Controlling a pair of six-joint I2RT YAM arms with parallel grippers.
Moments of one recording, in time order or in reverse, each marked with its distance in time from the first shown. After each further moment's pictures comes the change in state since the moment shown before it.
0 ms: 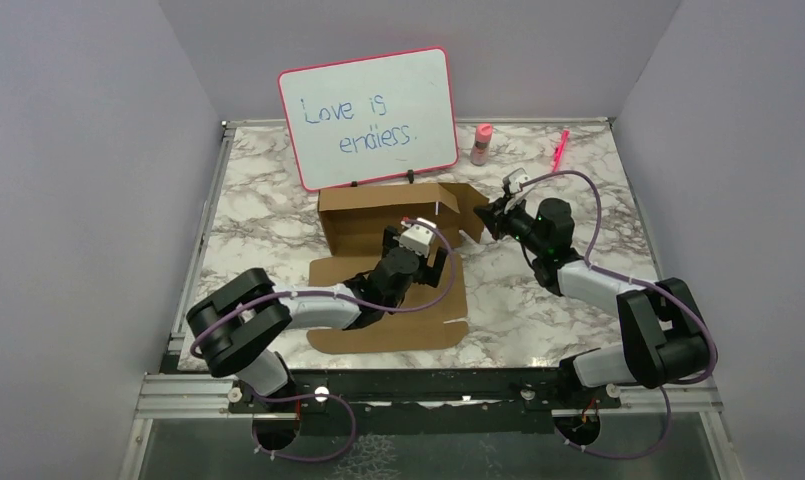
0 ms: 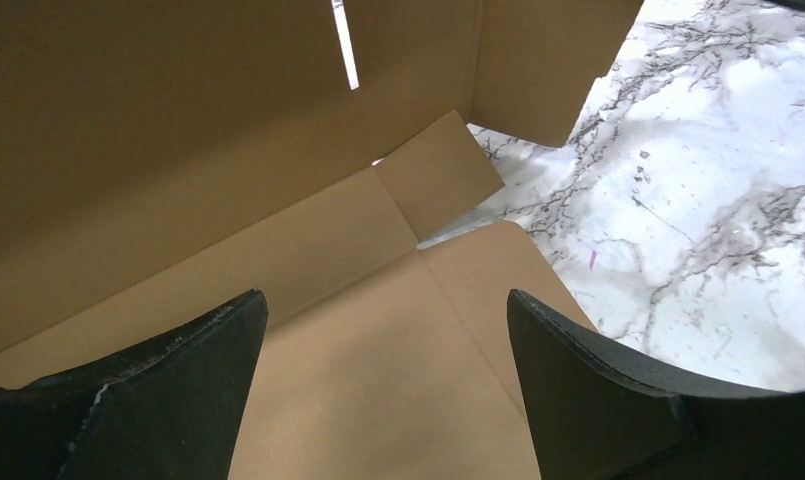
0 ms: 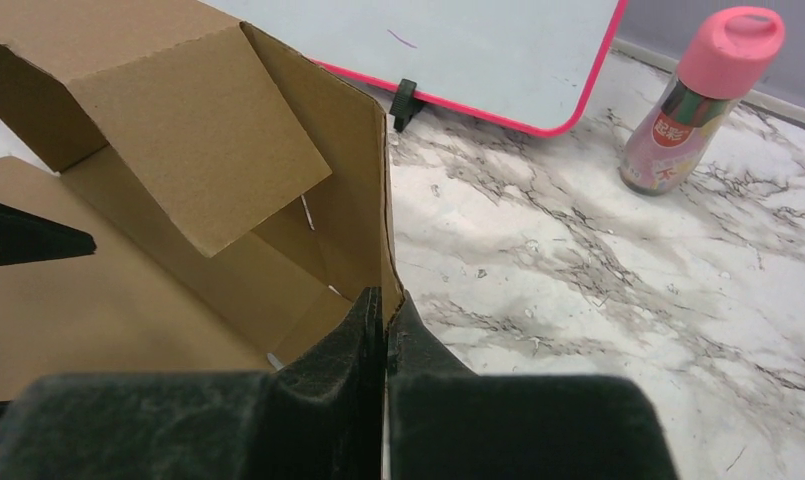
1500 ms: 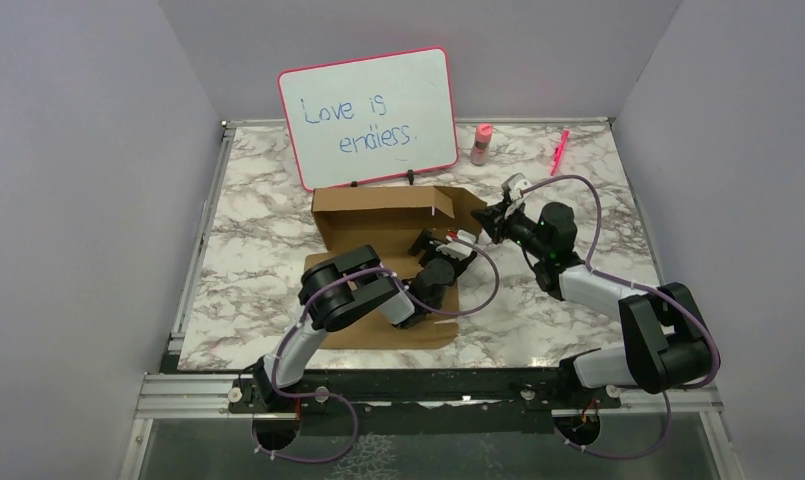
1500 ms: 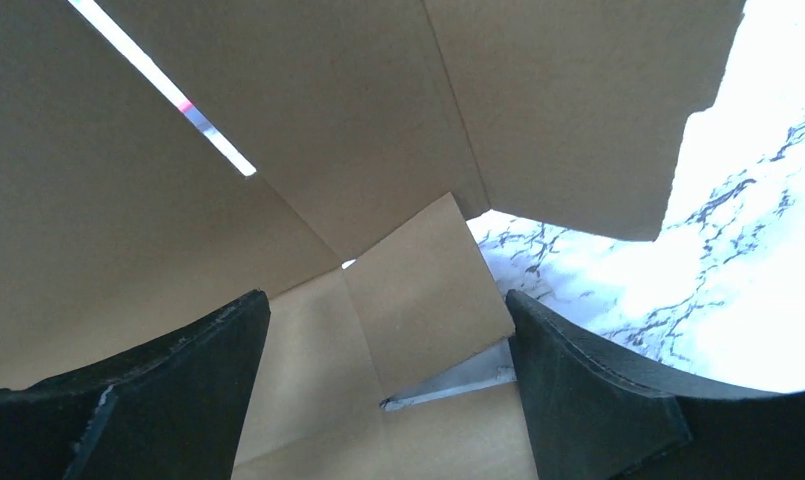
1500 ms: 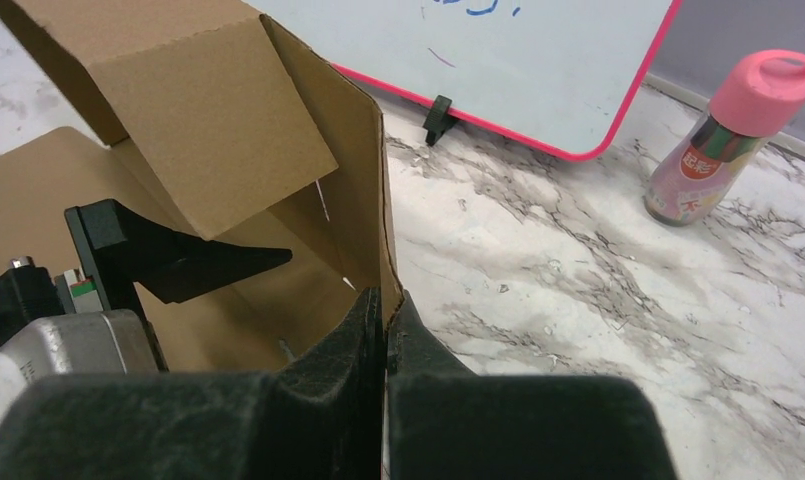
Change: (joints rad) left arm -0.055 0.661 0.266 0.620 -0.311 0.410; right arm 0.000 -0.027 -0.038 0.052 -0.065 -0.025
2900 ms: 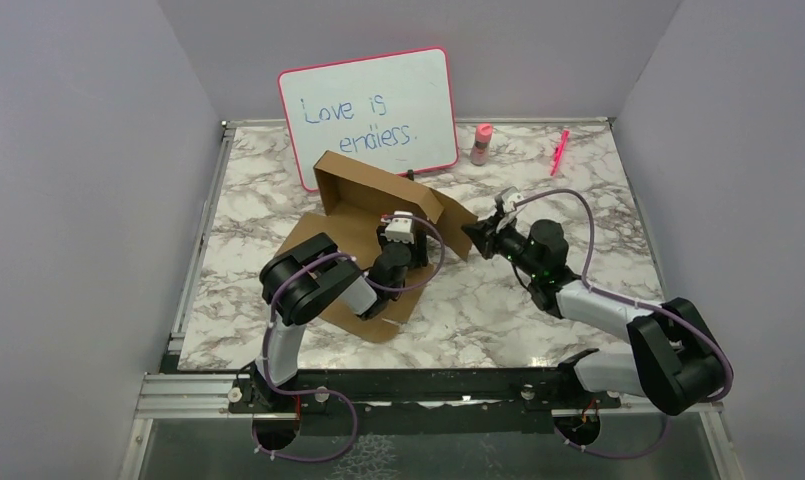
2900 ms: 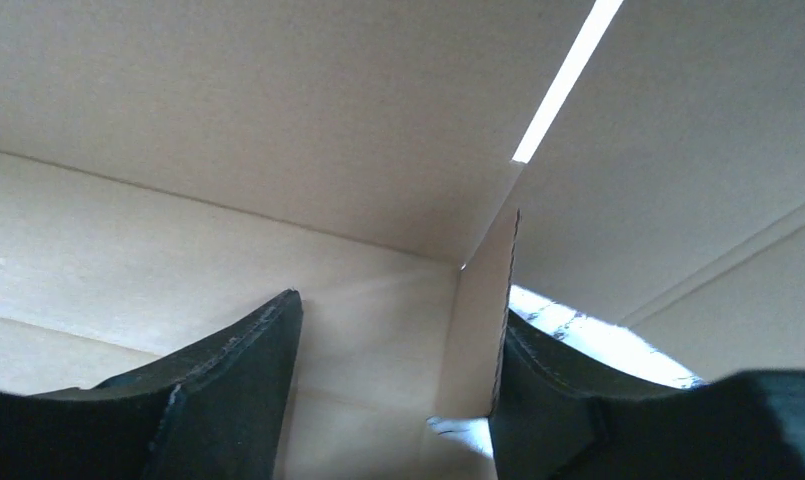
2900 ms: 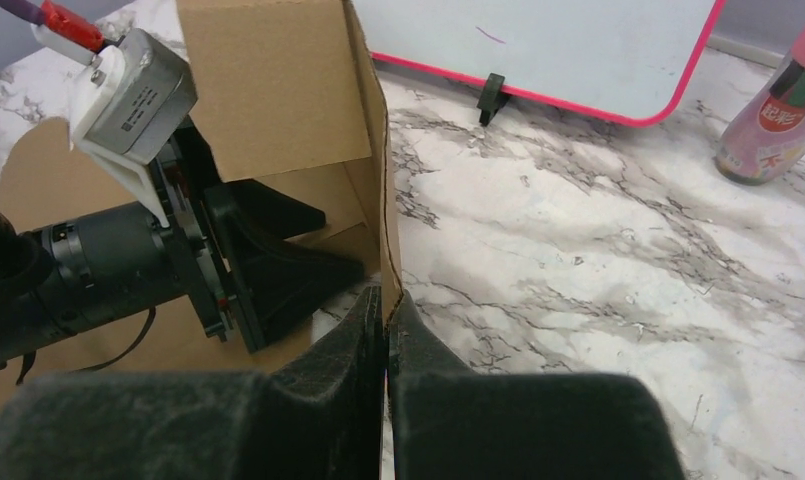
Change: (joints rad) left arm 0.203 -0.182 -0.250 -0.046 0.240 -0.515; right arm 0.127 -0.096 -0.080 -0.010 0.111 0.116
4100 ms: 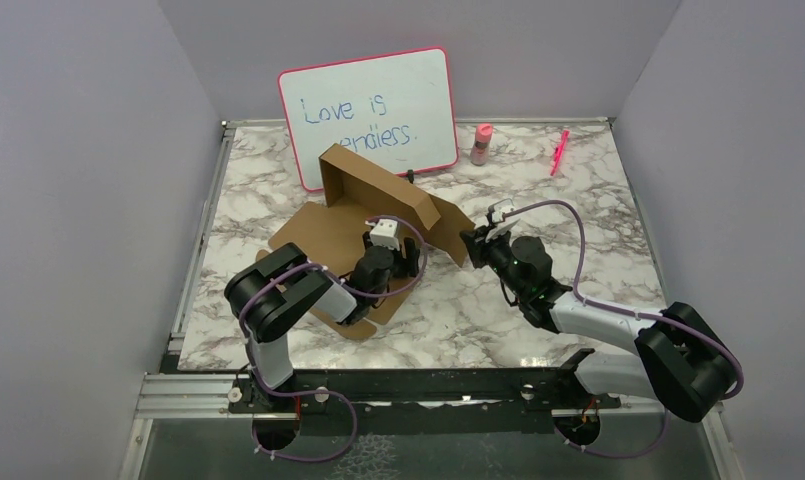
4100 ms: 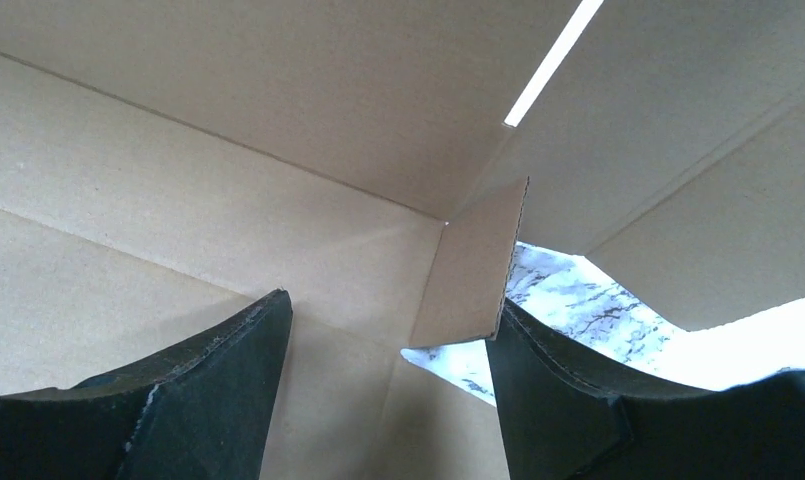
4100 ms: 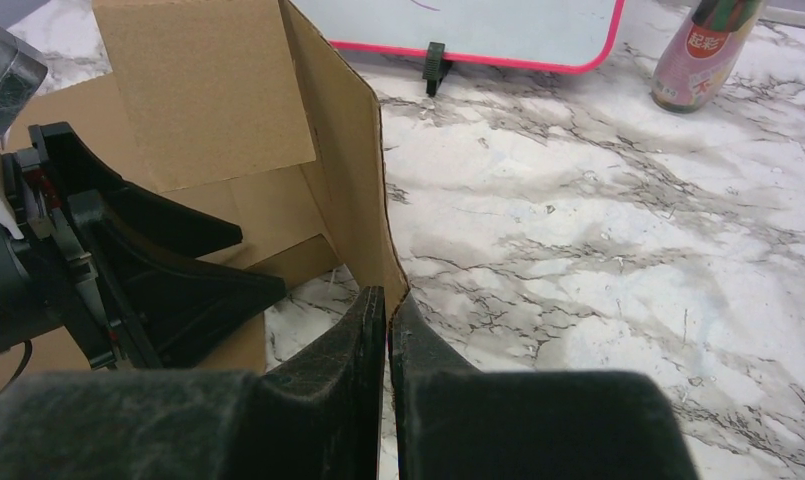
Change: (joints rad) left arm 0.040 -0.190 -0.151 -0.106 0.159 -0.077; right arm 0.222 -0.048 -0.043 -0.038 0.471 0.048
